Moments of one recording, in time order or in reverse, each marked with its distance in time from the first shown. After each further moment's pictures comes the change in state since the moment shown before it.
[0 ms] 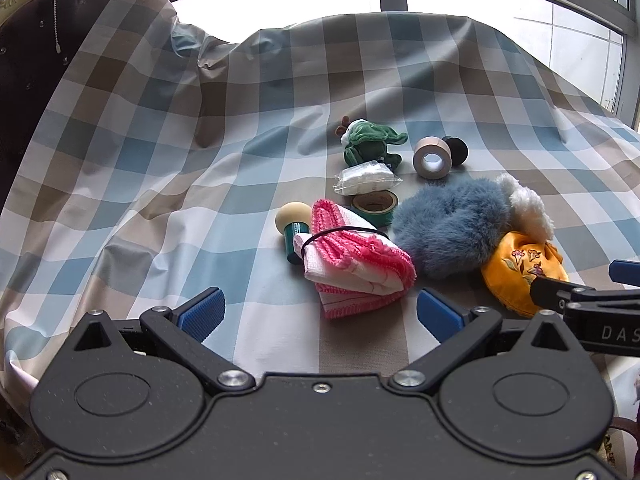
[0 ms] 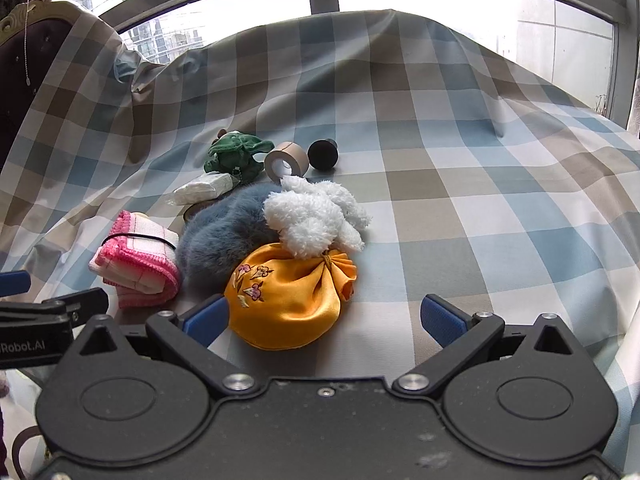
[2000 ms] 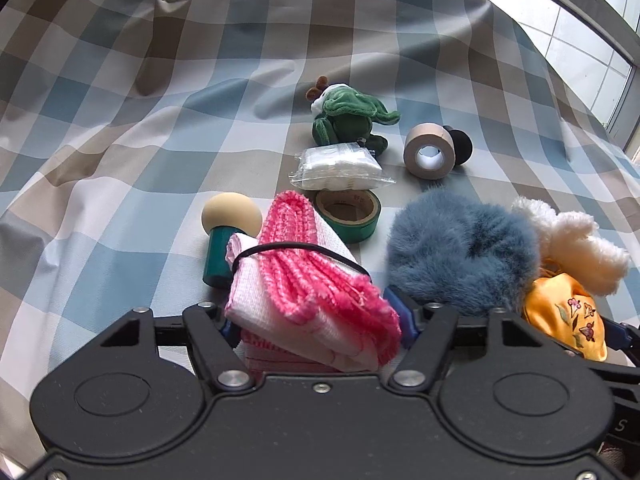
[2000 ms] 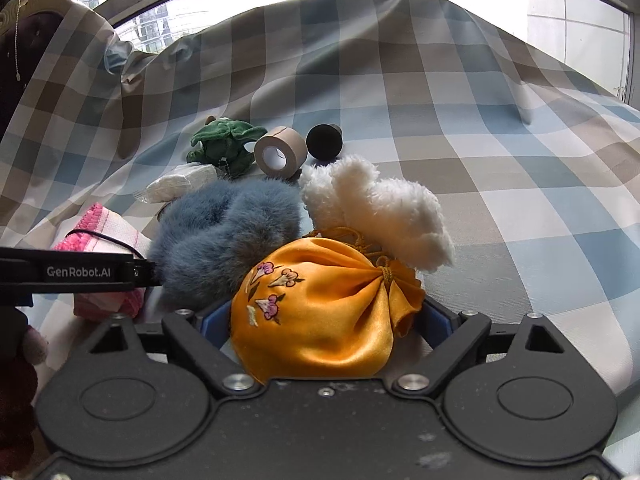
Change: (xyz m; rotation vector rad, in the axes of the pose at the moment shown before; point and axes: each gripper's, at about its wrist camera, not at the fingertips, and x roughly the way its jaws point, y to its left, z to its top) left arm 0.087 -0.003 0.025 -0.135 0.119 -0.161; right arm 0.058 -0.008 0.005 0.018 0.000 0.031
